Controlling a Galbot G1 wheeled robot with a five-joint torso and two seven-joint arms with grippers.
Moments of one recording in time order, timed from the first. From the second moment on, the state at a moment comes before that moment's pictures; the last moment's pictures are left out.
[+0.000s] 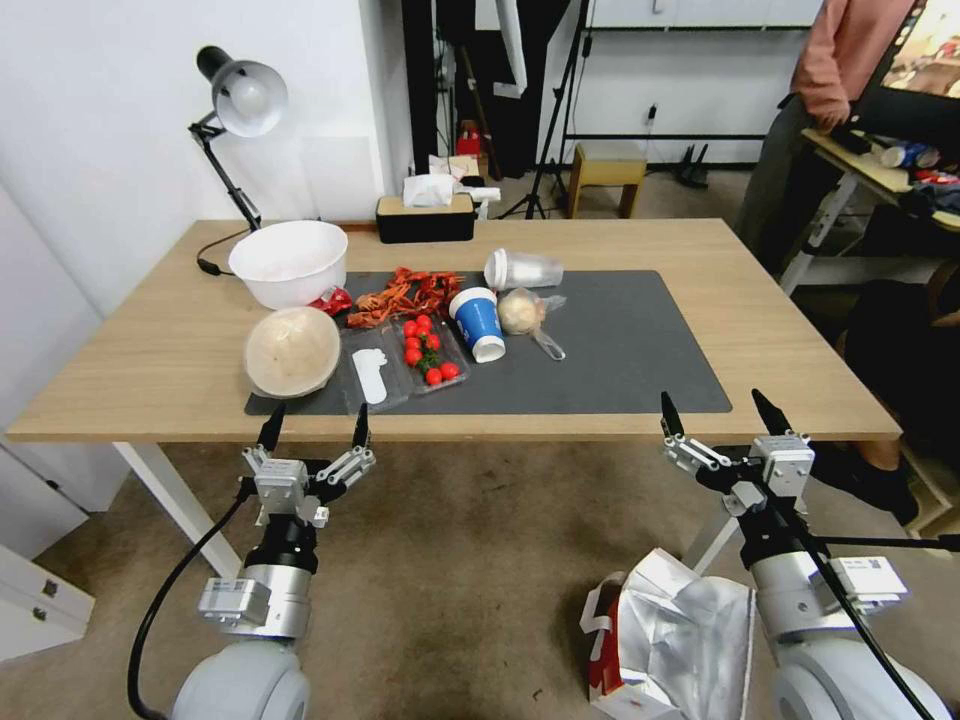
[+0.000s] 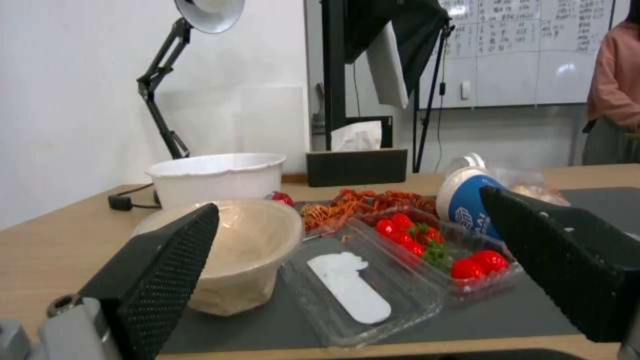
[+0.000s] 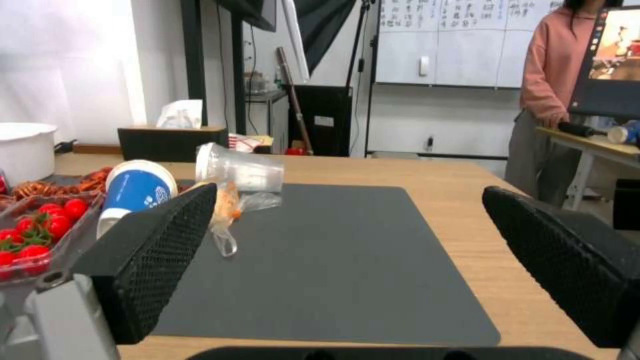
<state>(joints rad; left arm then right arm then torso) 1.68 -1.34 -0.46 -2.21 -0.15 -0.19 -0.15 -1.70 1.37 0.63 2.36 0.19 -0.05 0.03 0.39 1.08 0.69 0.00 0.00</state>
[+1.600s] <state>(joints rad) 1.69 -1.35 -0.45 -2.21 -0.16 -0.18 -0.13 -1.71 1.38 0.67 2.36 0.22 -0.02 0.03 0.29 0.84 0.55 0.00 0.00</state>
